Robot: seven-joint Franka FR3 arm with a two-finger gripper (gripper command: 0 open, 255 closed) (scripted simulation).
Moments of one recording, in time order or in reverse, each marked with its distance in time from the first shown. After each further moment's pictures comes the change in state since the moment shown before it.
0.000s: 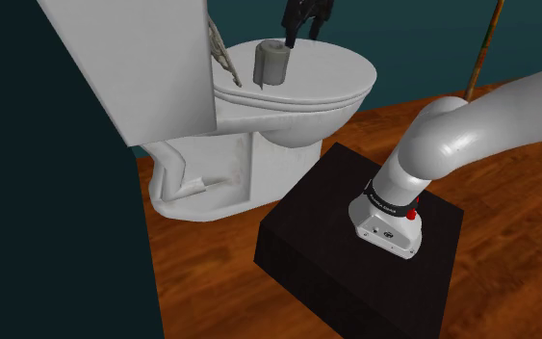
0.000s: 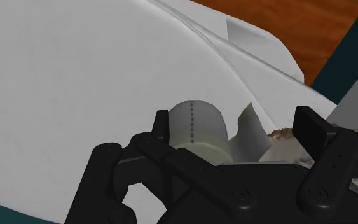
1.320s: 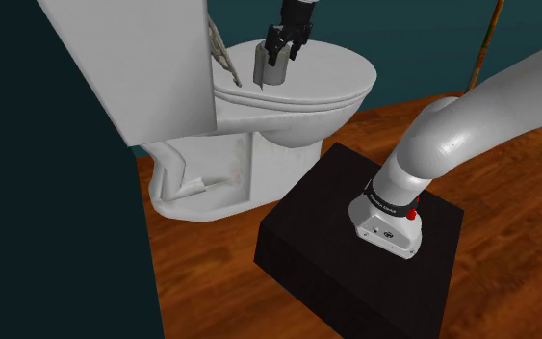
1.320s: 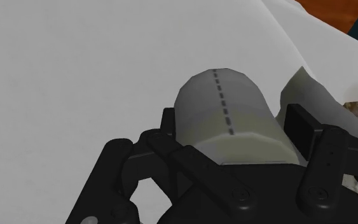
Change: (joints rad) arm -0.029 0.187 -0.039 -0.074 -0.002 0.322 -0.008
